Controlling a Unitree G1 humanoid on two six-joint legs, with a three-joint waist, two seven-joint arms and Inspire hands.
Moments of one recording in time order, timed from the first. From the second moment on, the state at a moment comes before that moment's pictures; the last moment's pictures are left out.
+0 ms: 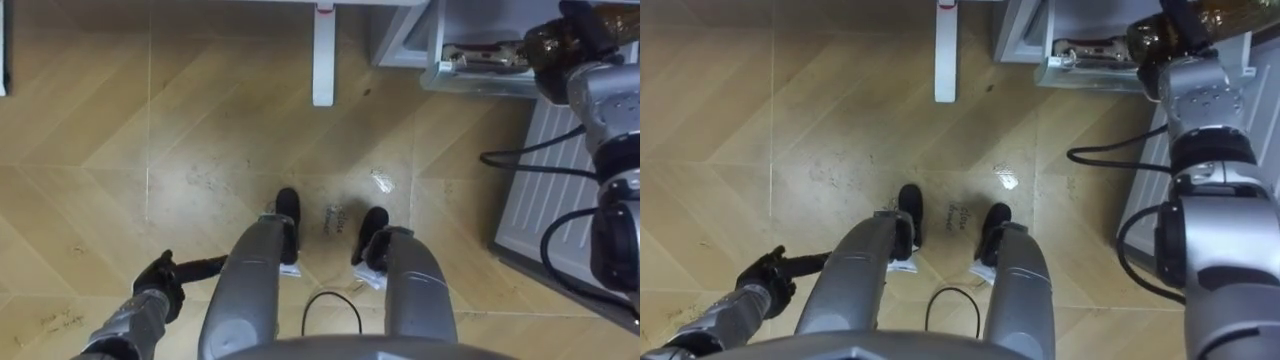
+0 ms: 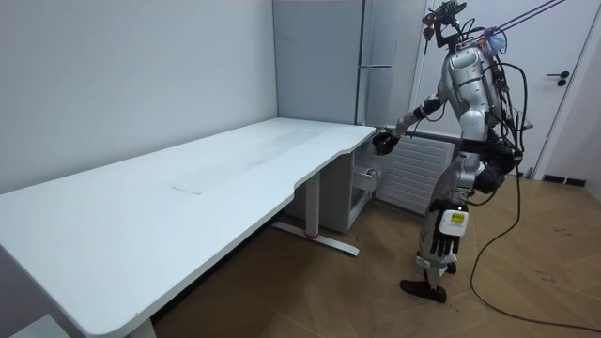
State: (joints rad) left arm -0.01 0.31 -0.23 1.14 -0.71 0.00 0.04; right arm -0.70 -0.50 -0.06 1.00 1.49 0.04 -0.49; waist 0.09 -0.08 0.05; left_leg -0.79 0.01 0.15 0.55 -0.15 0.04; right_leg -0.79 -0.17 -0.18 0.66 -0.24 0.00
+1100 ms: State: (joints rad) left arm 0.00 0.31 -0.30 1.14 -0.71 0.02 0.06; right arm -0.65 -0.51 -0.05 1.05 1.49 0.00 -0.29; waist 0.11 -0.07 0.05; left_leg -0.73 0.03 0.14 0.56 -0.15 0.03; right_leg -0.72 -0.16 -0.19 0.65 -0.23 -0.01
